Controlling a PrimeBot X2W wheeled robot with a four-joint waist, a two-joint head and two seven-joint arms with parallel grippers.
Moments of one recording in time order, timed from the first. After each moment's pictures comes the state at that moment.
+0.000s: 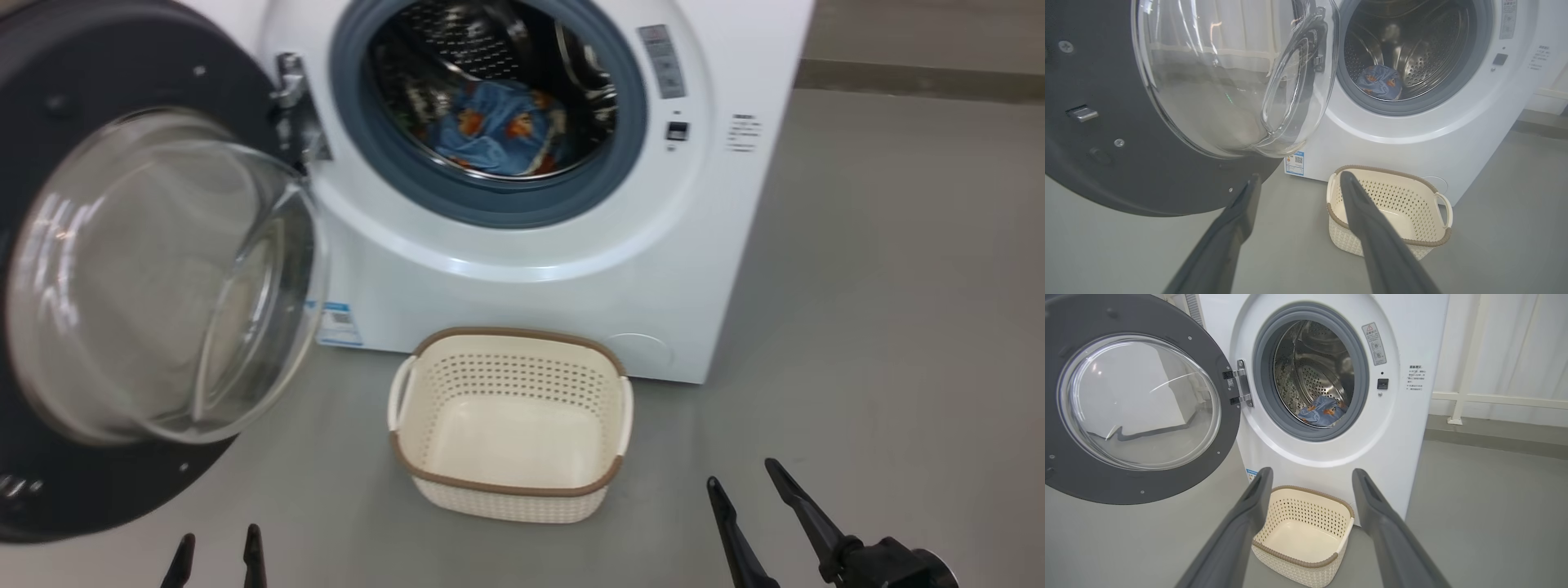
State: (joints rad) left arm 0.12 0.04 0.05 0.20 -0.18 -0.01 -0.26; right arm 0.14 -0.04 0.12 0.02 0.12 0.13 -0.26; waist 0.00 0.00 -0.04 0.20
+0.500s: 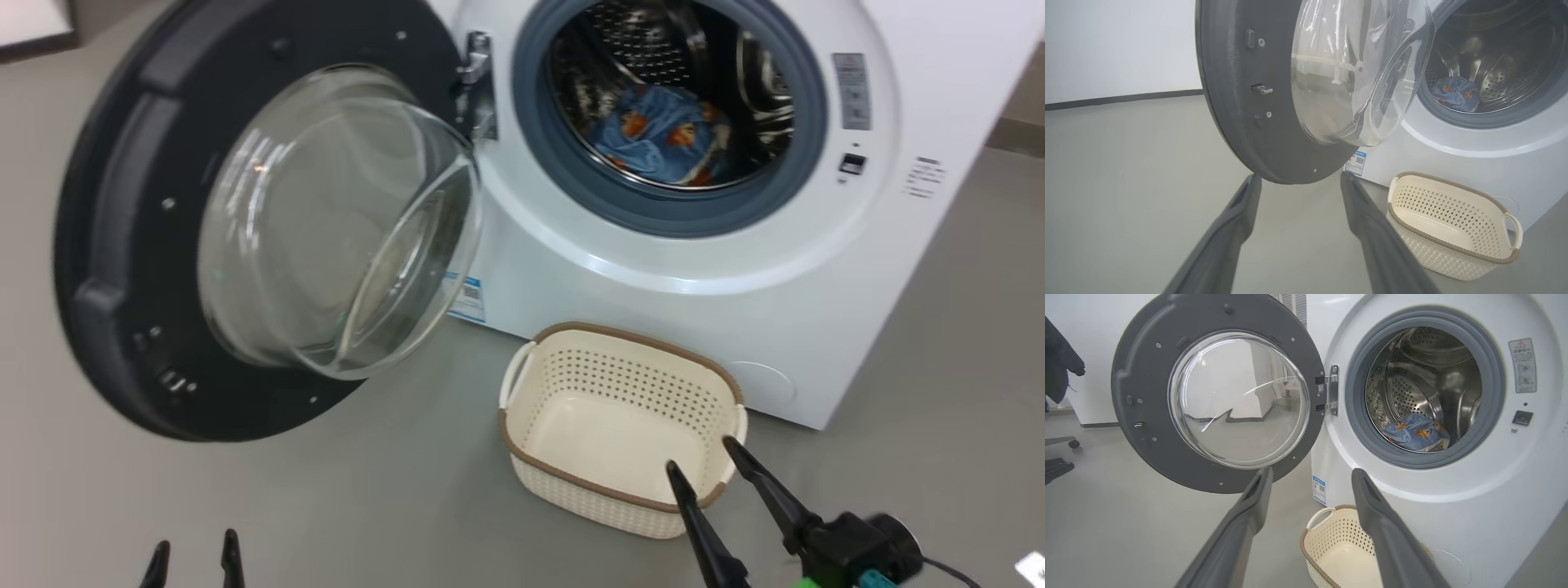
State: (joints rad) left arm 0.15 0.04 0.09 0.17 -0.16 0.00 -0.26; right arm 0.07 -0.07 0.20 0.05 0.12 0.13 -0.26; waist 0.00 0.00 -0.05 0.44
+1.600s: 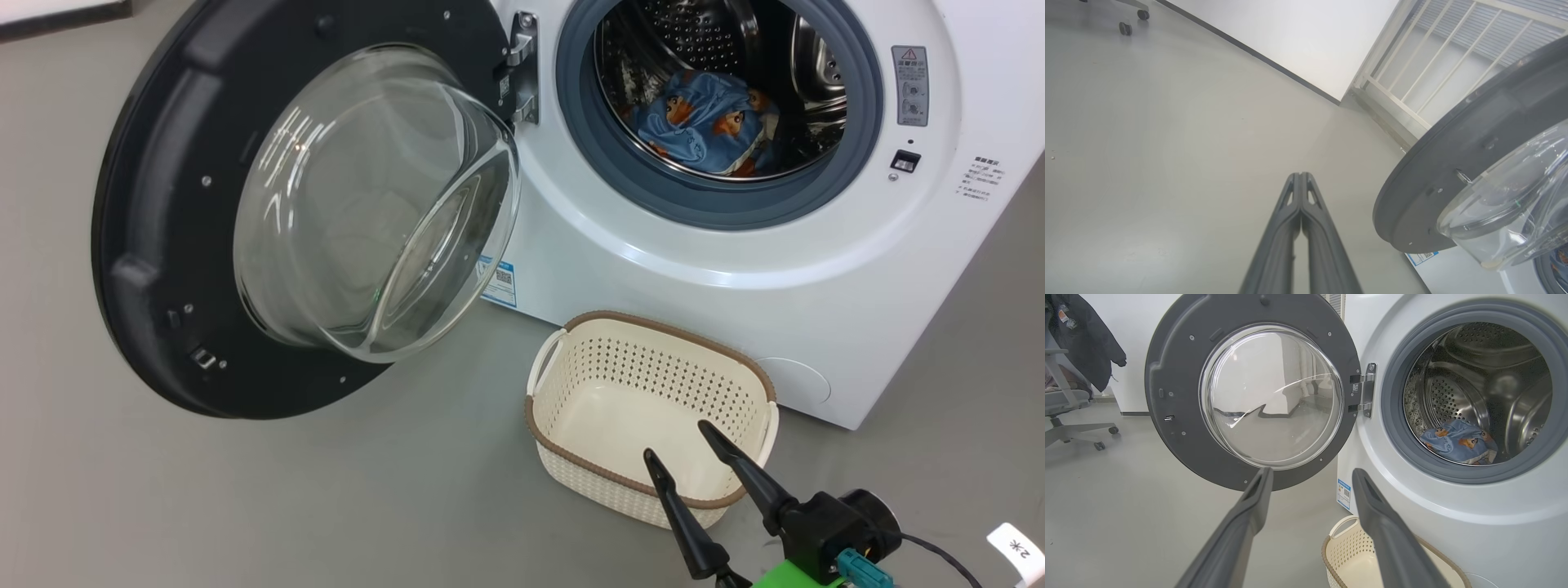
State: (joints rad) left arm 0.15 0.04 0.38 0.17 -0.65 0.03 -0.26; right arm -0.02 -0.09 0.27 0.10 0.13 0.13 -0.26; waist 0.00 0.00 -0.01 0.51
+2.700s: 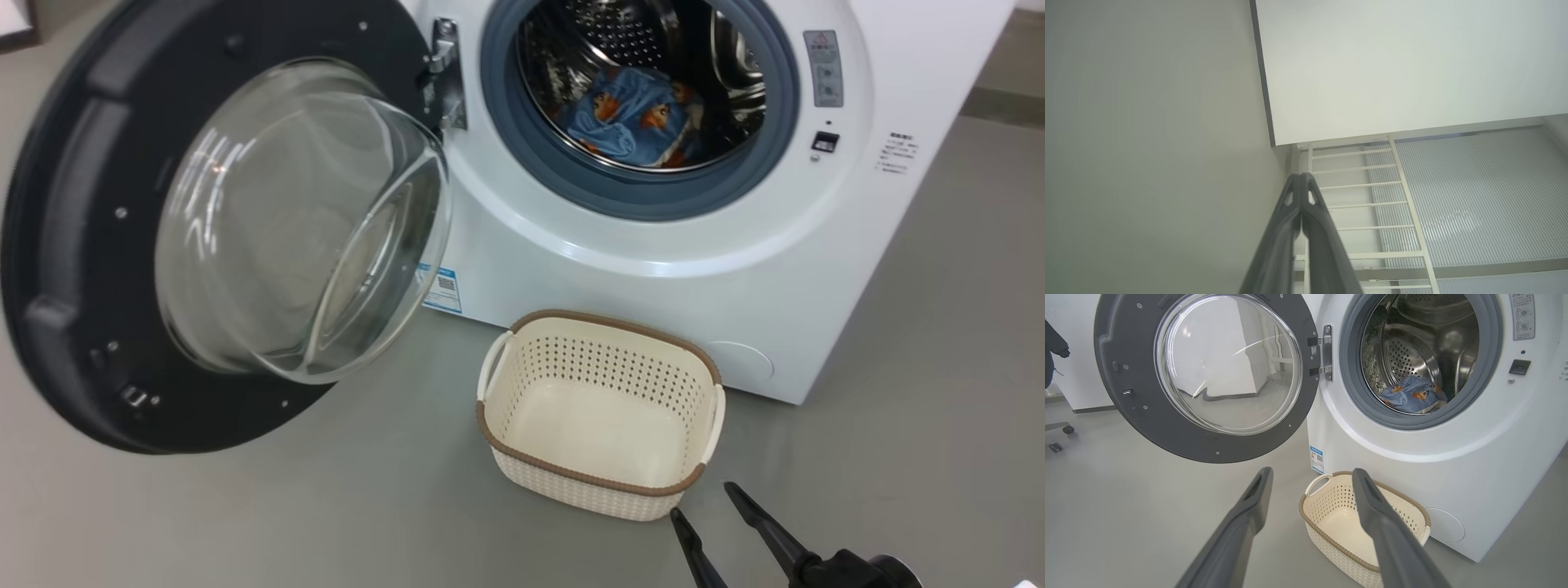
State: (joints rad) left arm -0.62 0.46 0.80 0.97 -1.26 -0.12 0.00; right arm 0.11 -0.09 0.23 0.08 0.13 0.13 -0.26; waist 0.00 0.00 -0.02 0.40
